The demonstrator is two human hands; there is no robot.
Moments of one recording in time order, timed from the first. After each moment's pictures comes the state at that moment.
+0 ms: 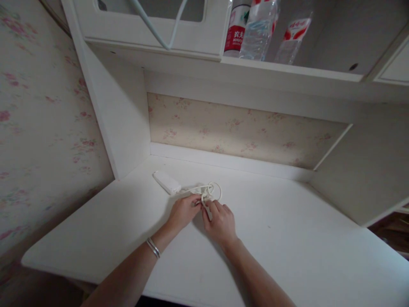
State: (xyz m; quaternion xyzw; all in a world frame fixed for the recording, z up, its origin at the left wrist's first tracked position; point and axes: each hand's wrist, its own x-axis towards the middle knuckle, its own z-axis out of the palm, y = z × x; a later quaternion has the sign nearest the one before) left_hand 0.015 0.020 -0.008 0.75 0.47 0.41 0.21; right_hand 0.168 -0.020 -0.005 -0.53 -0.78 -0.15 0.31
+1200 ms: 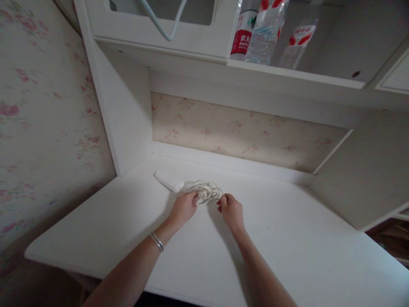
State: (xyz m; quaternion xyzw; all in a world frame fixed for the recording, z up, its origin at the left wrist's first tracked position) left_hand 0.016 0.029 -0.006 0.78 0.52 0.32 0.12; right_hand 0.202 0.020 -0.010 -0.65 -0.60 0.18 0.42
